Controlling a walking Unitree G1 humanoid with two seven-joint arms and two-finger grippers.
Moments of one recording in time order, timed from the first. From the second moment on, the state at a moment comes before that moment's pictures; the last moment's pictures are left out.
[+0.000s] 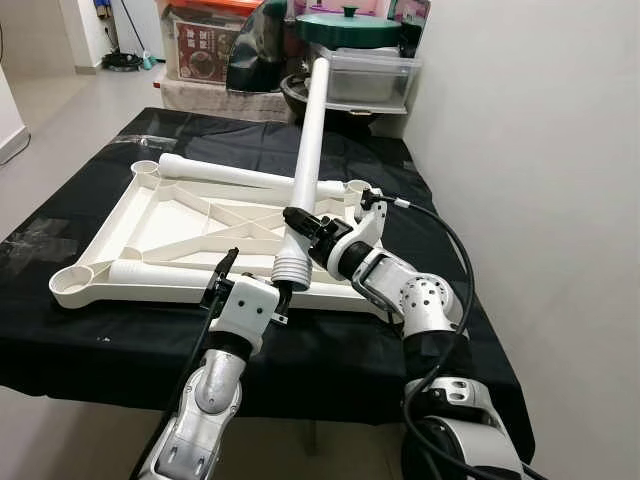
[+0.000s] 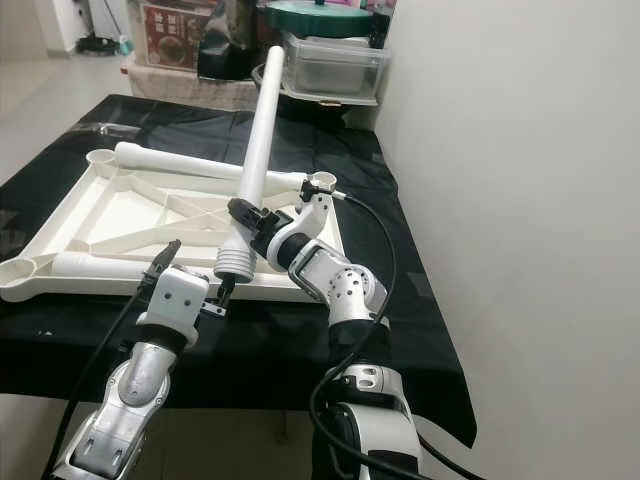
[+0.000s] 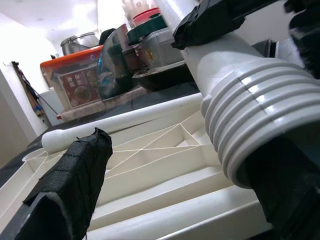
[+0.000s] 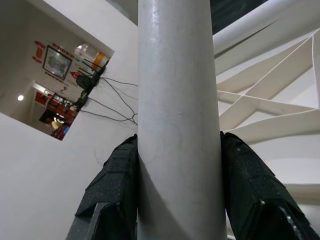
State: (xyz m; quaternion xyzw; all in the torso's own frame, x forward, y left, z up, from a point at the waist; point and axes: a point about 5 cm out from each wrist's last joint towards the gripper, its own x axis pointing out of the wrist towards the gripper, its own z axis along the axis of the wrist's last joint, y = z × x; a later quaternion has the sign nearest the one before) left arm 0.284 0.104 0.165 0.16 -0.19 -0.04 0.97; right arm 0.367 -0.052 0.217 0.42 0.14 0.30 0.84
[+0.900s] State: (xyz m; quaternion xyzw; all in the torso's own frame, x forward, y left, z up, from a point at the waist) left arm 0.289 0.094 0.175 0.19 -0.24 -0.05 0.95; right arm 0.353 -0.050 0.228 0.42 0.16 0.31 0.84
